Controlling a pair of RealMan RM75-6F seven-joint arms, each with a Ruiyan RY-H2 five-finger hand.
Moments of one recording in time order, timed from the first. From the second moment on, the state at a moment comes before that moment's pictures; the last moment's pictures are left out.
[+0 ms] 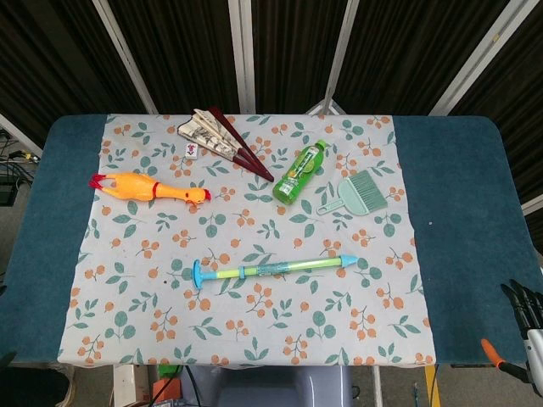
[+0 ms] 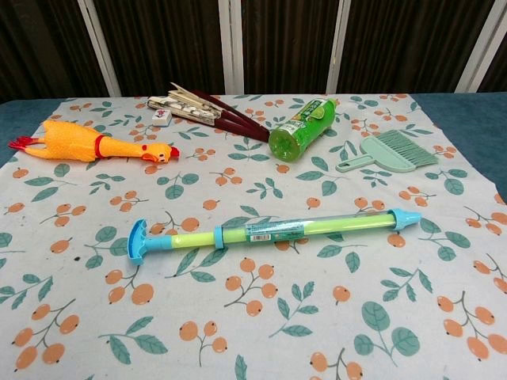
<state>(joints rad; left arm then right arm) 0.12 -0.96 0.12 -1.52 1.72 1.69 -0.21 -0.11 -0.96 -0.06 -1.67 -1.64 1.62 0.20</state>
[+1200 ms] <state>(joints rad) 0.10 -0.94 0.12 -1.57 1.69 1.64 -0.17 -0.10 -0.96 -0.06 -1.68 -1.63 1.58 0.19</state>
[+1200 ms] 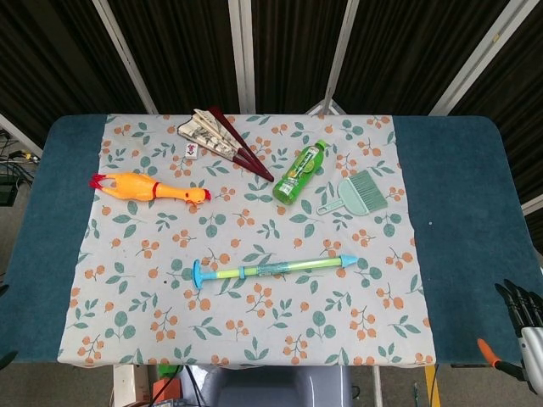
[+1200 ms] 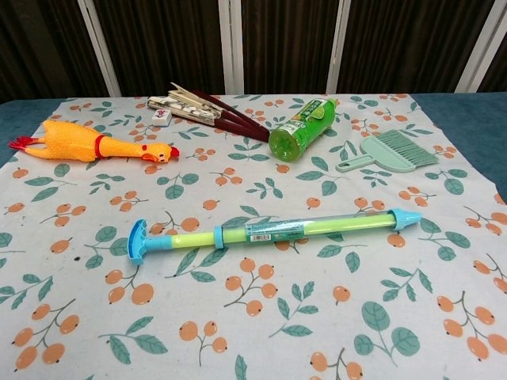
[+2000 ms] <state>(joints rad) -0.28 -1.05 -0.08 -2.01 1.33 1.20 0.40 -0.07 -0.94 -0.07 -1.72 -1.60 1.50 0.18</state>
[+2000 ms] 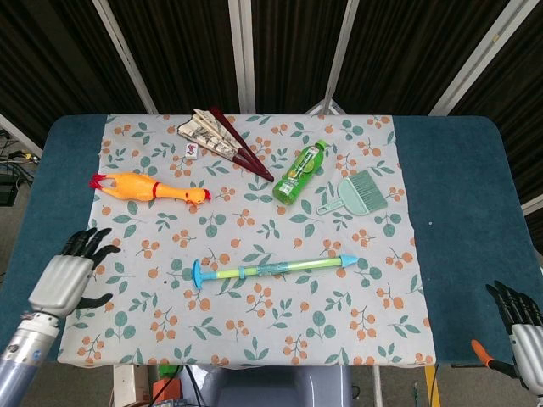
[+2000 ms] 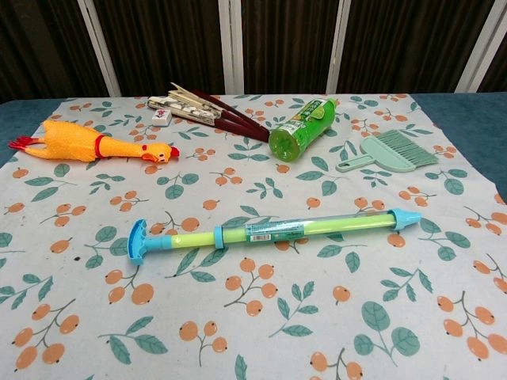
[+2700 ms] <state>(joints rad) -0.65 -1.67 -0.22 -1.89 0.76 1.30 1.02 -0.07 -0.93 -0.08 -1.72 -1.60 1.49 0.23</state>
